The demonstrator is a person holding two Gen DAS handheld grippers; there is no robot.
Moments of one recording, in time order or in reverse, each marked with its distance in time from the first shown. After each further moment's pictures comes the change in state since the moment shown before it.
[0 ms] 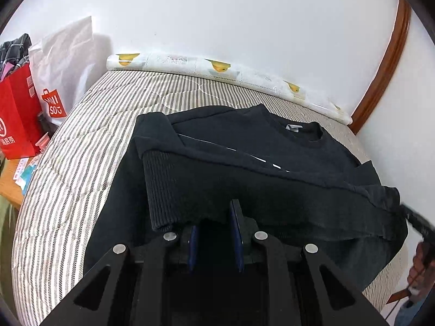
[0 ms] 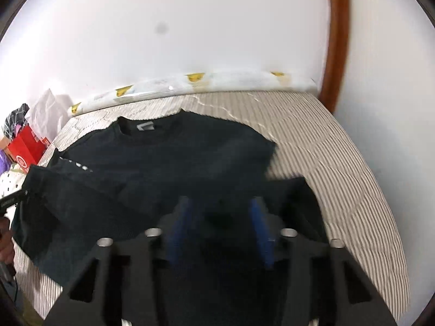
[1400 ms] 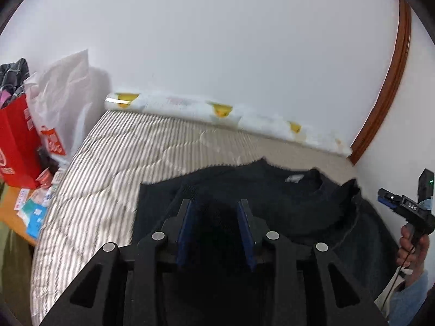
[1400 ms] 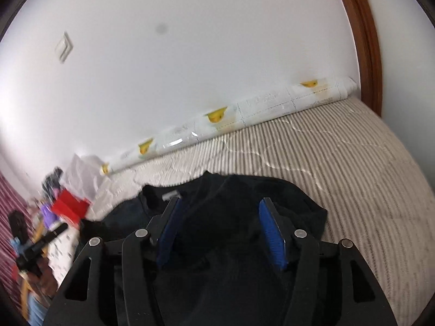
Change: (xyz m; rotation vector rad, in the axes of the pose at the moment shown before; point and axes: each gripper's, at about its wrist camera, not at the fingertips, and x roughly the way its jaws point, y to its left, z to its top) left arm -0.007 0.006 0.063 0.000 -0.112 0.012; right arm 0.071 -0.019 0.097 0.139 -0.035 0.274
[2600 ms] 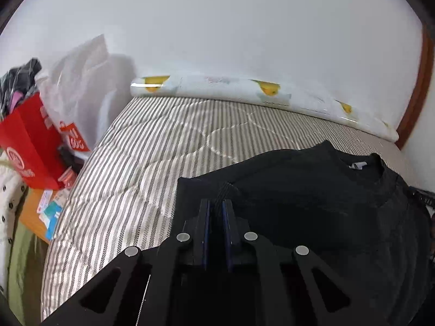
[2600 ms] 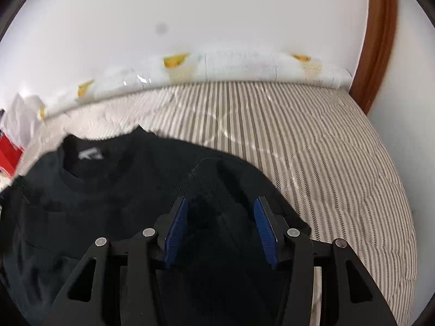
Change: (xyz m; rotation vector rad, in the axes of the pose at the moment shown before) left arm 0.064 0.030 0.004 0.020 0.050 0.203; right arm 0.097 -0.012 0.015 -0.196 0.176 -0.307
